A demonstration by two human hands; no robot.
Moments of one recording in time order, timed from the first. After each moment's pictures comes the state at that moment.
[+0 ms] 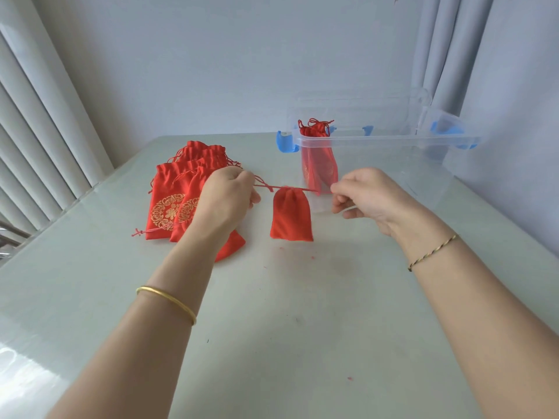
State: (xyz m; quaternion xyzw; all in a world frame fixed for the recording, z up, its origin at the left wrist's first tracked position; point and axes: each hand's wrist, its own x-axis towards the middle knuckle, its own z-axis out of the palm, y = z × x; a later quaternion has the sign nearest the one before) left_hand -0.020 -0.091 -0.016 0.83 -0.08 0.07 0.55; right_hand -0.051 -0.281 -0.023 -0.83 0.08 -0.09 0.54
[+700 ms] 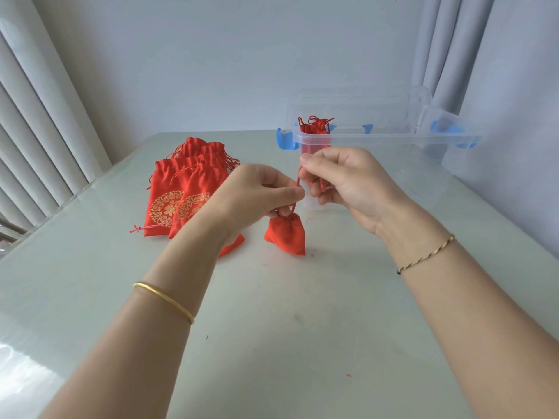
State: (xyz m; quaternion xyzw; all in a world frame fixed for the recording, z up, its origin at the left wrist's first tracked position) left_hand -0.037 -0.099 -0.004 0.80 -0.22 -0.08 0.55; right_hand -0.064 -0.249 -0.001 -0.76 -0.05 -0.11 0.64
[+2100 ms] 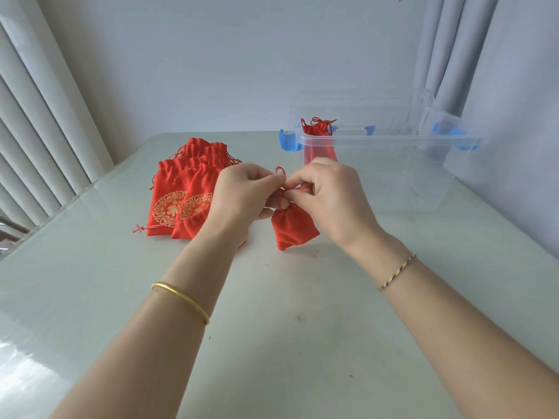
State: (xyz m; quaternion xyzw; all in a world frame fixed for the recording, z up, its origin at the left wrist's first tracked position) left_hand -0.037 -0.103 -0.010 0.76 -0.07 0.00 0.65; right_hand -0.059 -0.228 -0.023 -0.88 -0.11 -0.32 0.34
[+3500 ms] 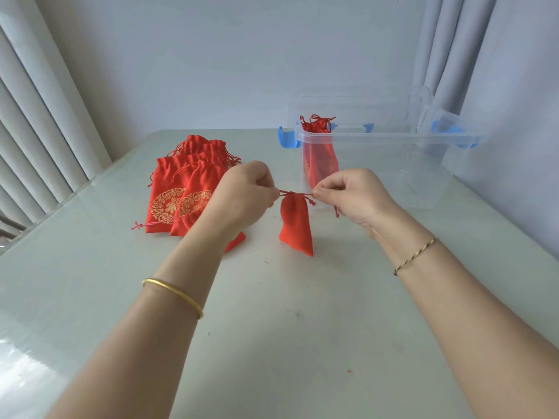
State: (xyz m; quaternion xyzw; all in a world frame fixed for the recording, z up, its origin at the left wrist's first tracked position) left_hand -0.027 -0.095 -0.014 0.88 -0.16 0.05 0.45; right_hand -0.049 -0.265 -0.031 -0.86 0.04 -0.15 0.49
